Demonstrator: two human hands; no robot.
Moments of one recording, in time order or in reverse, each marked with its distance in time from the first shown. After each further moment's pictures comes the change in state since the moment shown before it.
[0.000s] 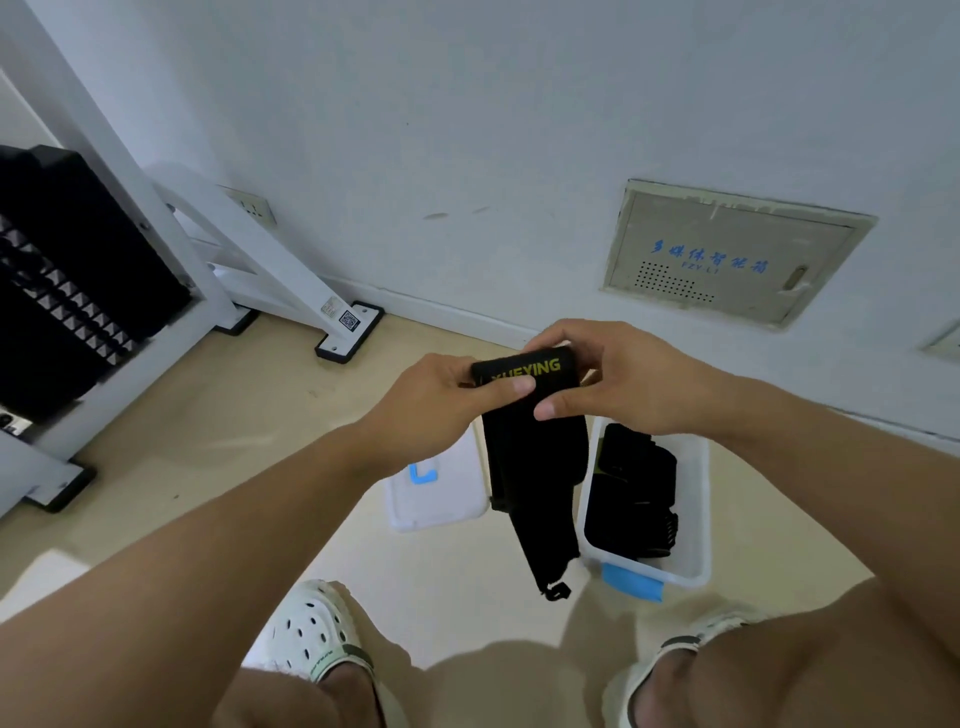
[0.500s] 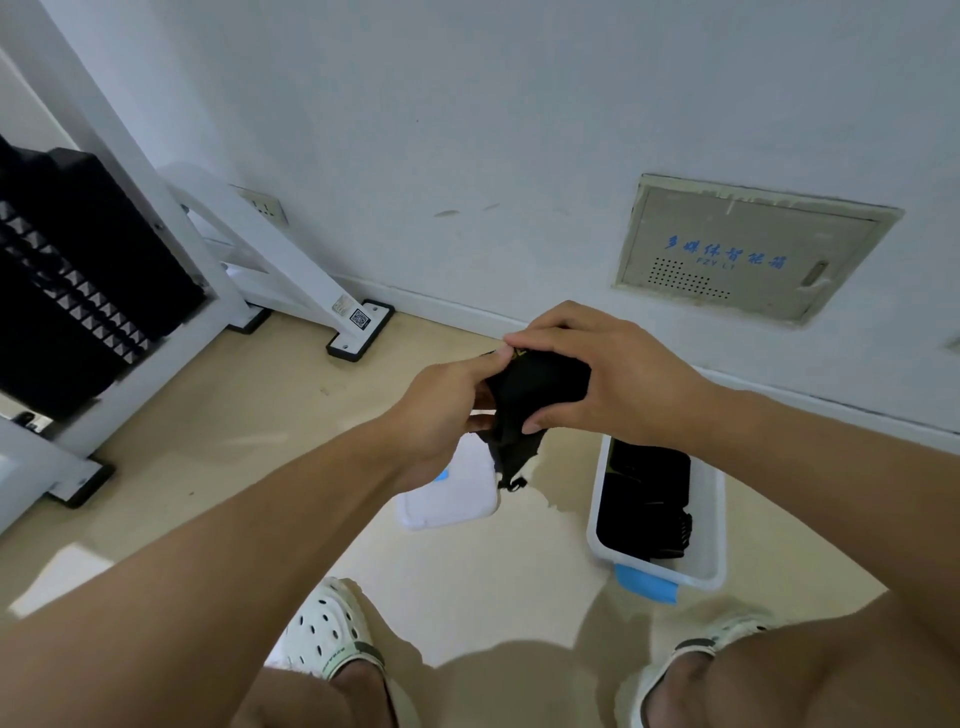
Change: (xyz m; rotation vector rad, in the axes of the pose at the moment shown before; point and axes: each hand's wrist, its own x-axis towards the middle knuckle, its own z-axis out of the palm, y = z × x) left_hand 0.003 0.001 0.011 -0.474 0.023 -0.168; right_hand 0.015 0.007 0.020 -0.411 0.207 -0.262
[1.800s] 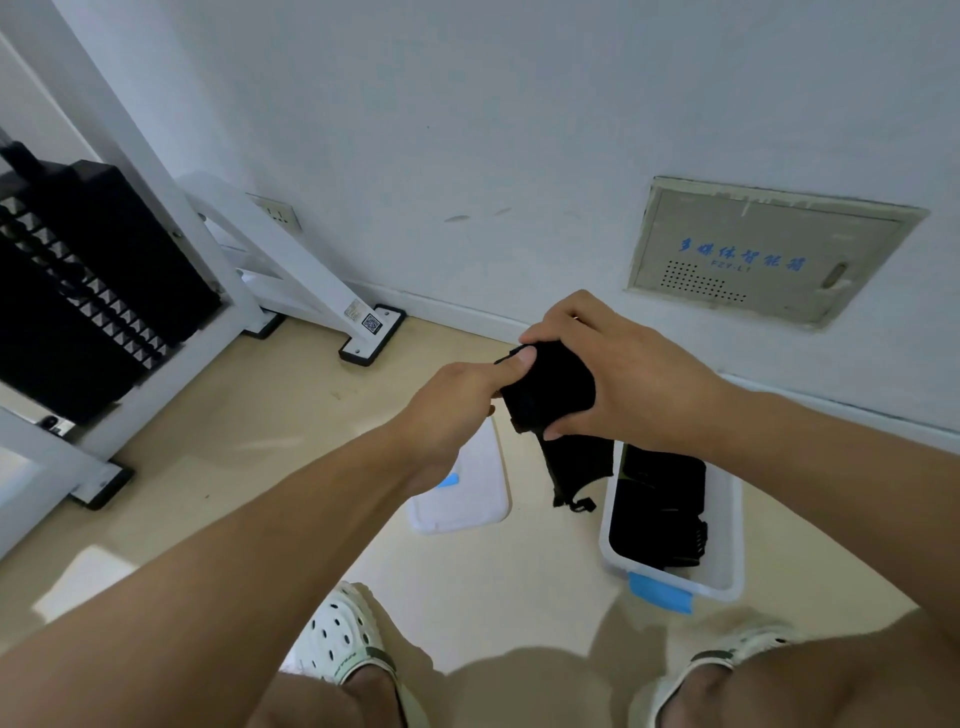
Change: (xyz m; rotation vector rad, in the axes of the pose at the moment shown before) left_hand 0.005 0.002 -0.004 0.158 0.030 0.040; right_hand 0.003 -0.007 -0.008 -0.178 -0.045 -0.031
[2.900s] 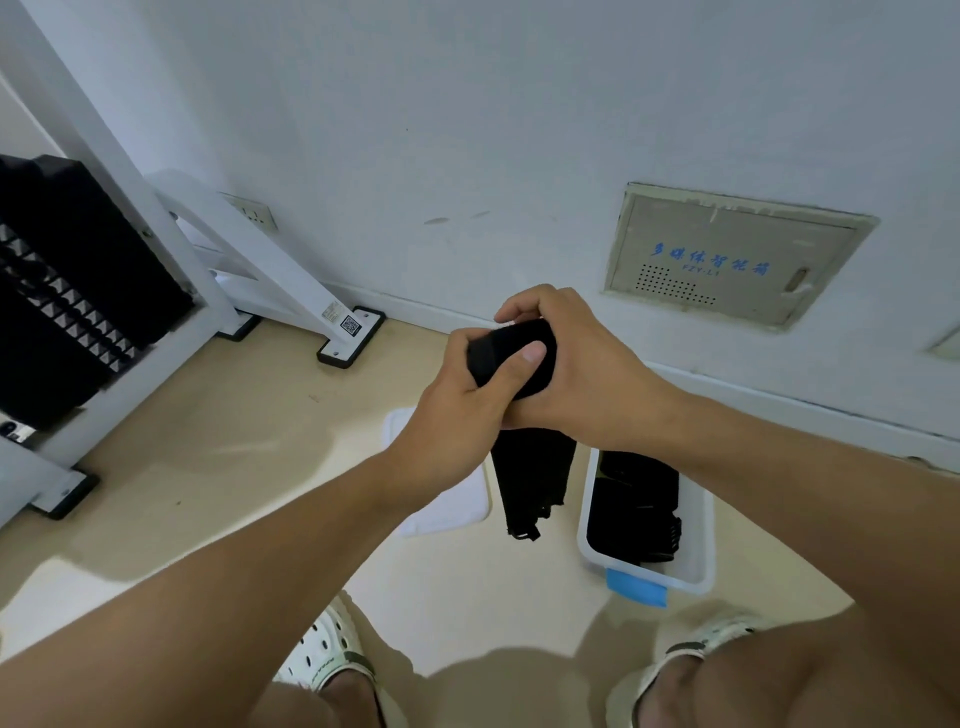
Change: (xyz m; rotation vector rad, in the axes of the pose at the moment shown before) left_hand -0.022 0.008 0.027 -0.031 0.119 0.197; right_hand 0.001 -0.033 -0.005 0.511 0.086 0.270
